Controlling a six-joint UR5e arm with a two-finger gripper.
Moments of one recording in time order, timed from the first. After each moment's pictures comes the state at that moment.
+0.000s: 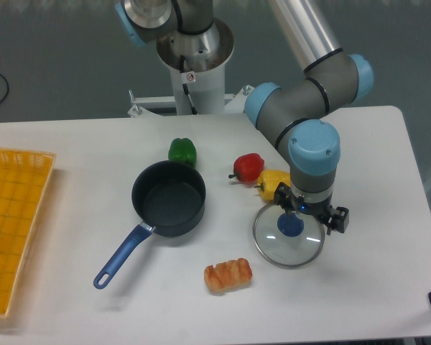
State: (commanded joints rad) arm 2.60 -2.06 -1.50 -1.04 1.66 1.07
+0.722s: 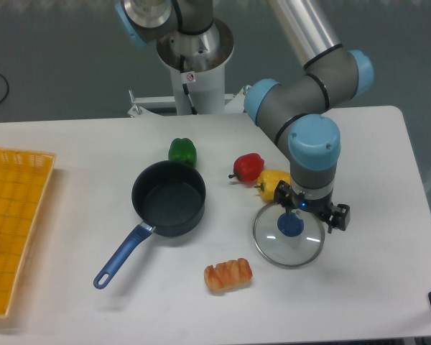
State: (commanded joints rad) arm 2.62 -2.04 -1.51 -1.04 1.62 0.97
